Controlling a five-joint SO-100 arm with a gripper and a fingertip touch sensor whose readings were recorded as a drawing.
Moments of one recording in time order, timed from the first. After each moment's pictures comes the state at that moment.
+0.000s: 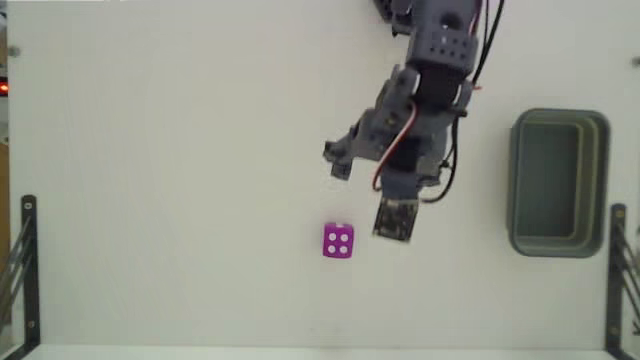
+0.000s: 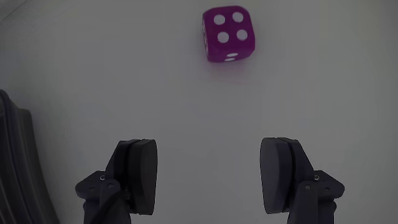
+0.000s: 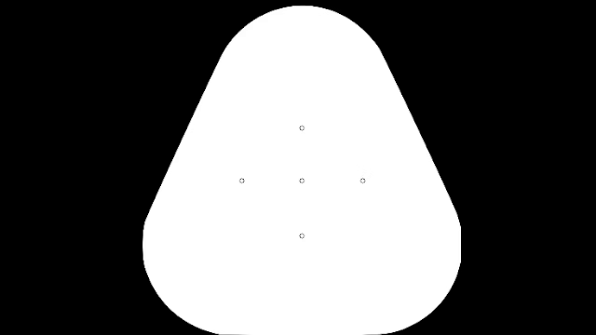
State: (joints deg) arm 11.5 121.9 112.3 68.8 -0.3
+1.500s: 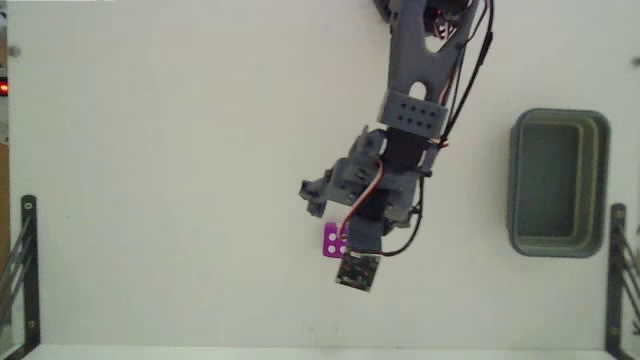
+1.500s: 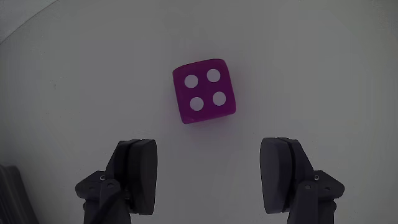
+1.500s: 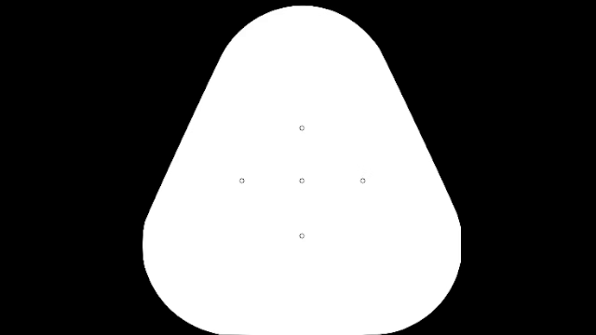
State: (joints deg) arm 14.9 99.0 98.0 60.1 -0.2
